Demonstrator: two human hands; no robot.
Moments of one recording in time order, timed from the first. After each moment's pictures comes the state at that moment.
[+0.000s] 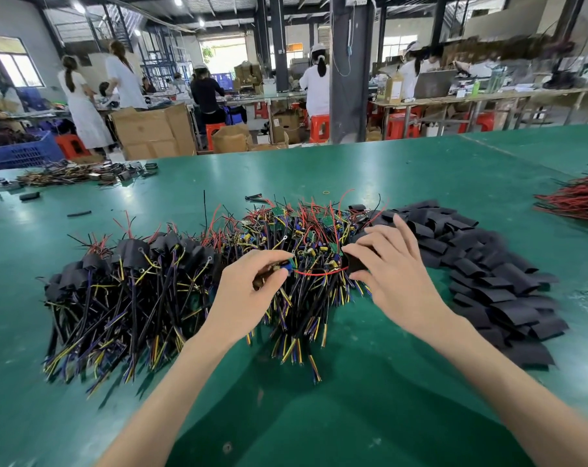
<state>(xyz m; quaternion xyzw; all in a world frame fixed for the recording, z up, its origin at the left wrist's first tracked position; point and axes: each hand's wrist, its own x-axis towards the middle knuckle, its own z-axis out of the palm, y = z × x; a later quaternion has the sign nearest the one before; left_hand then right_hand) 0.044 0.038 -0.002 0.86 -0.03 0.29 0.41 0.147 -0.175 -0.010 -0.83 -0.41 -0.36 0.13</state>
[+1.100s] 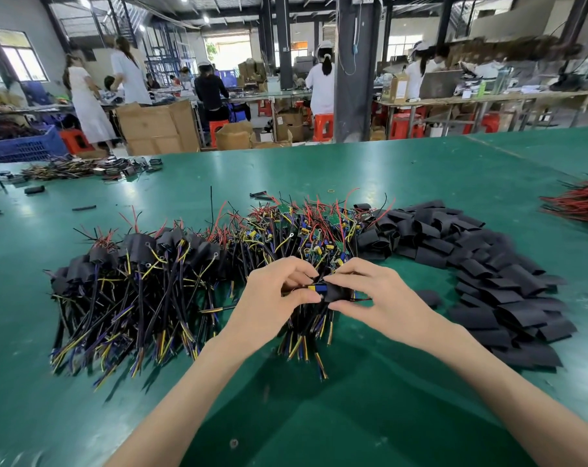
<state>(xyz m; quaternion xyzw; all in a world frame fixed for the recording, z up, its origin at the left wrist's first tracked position) 0.047 0.021 -0.009 0.86 -0.04 0.22 0.45 0.127 -0.163 -0.017 -0.78 -0.53 -0.14 0.32</state>
